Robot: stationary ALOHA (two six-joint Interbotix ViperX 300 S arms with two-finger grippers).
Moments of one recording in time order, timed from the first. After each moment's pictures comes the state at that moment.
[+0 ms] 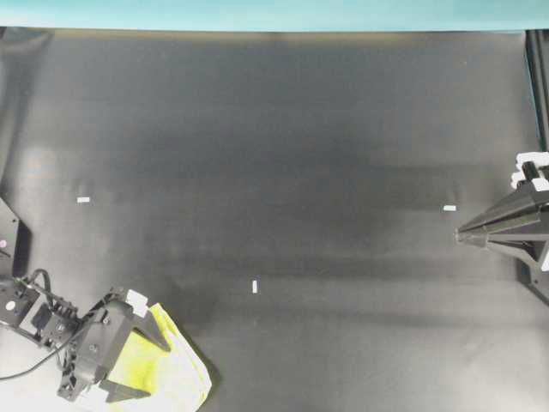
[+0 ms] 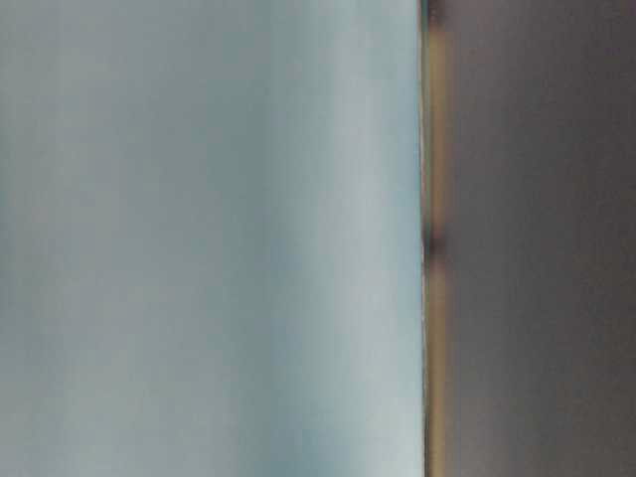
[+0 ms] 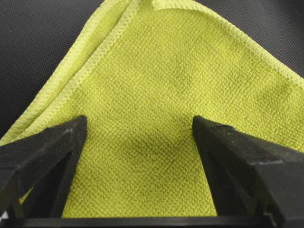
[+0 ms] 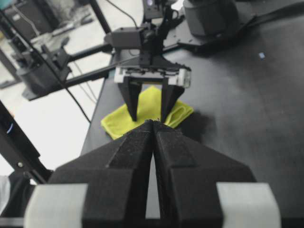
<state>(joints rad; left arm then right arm) -0.49 0.04 1.08 0.04 -0.40 -0.22 0.18 -1.05 1.18 0.01 -0.09 0.40</state>
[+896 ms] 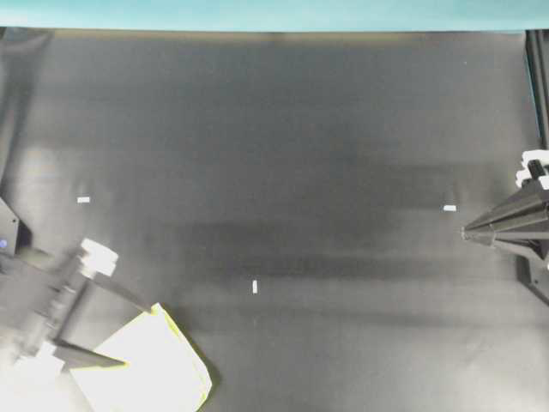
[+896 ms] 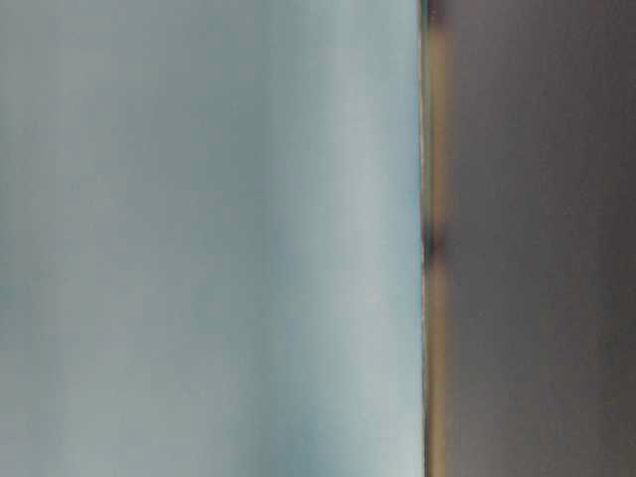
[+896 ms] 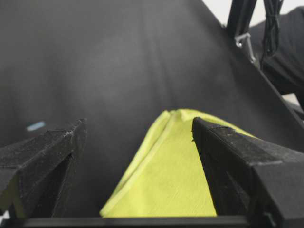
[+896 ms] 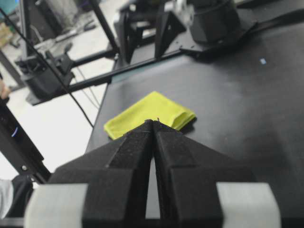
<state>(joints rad) -0.38 -0.60 1.17 0.04 -0.21 0.02 0.18 -1.08 1.19 0.01 -0.08 0.40</state>
